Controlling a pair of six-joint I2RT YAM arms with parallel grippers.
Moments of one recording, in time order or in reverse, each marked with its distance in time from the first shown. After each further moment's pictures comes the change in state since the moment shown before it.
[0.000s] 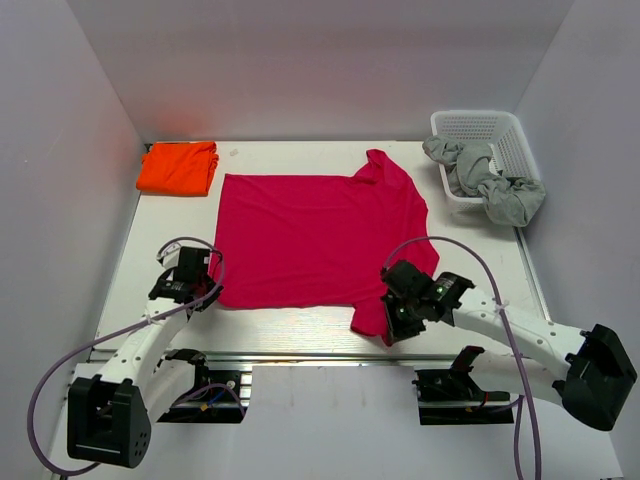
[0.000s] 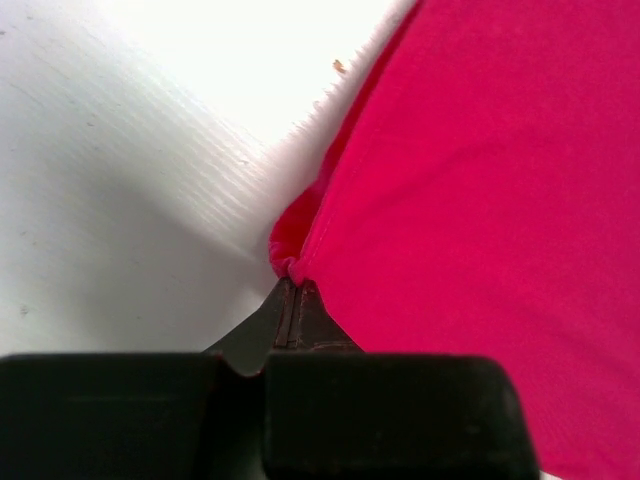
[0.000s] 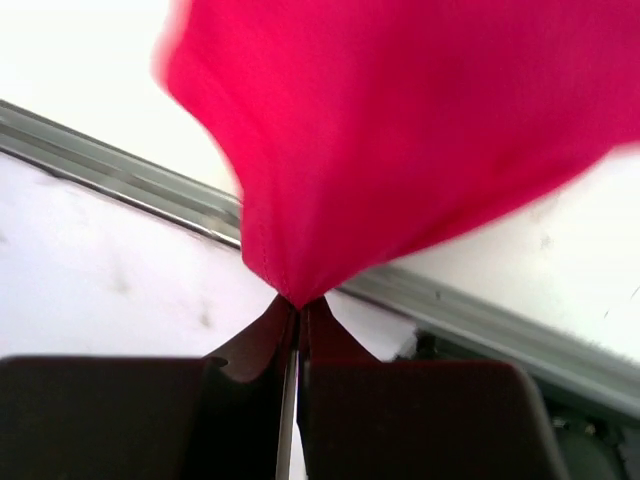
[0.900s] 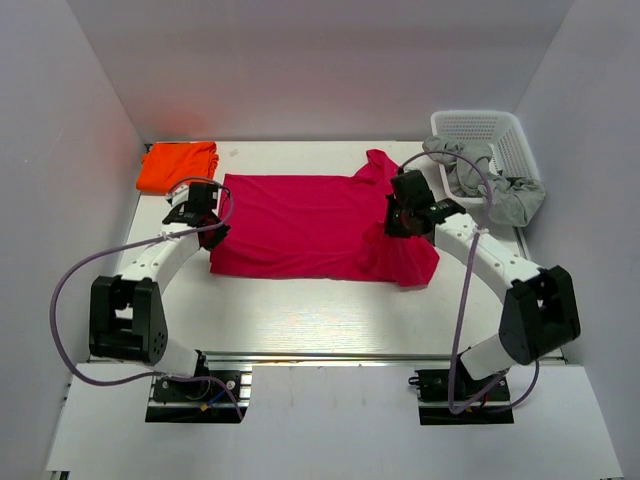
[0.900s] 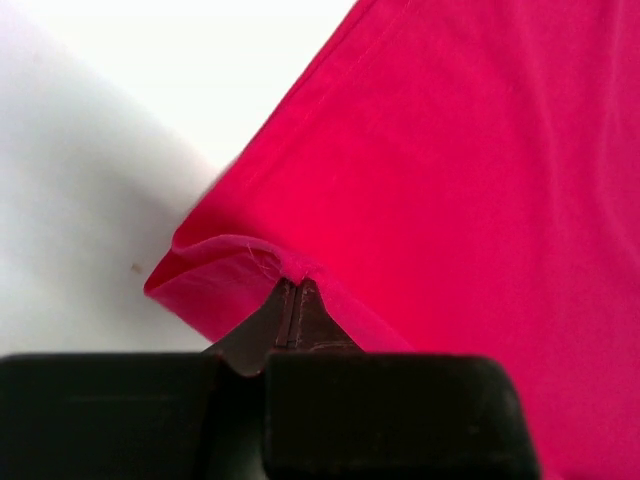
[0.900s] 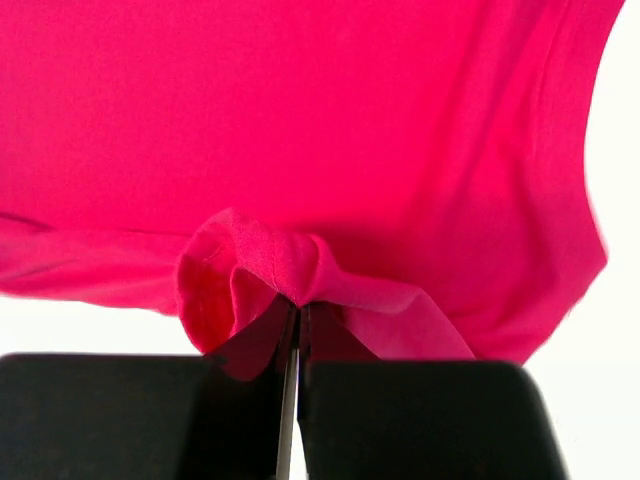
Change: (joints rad) left arm 0.019 0.500 0.467 0.096 -0.004 0.012; right arm -0.380 0.402 0.468 0.311 0.267 -0.163
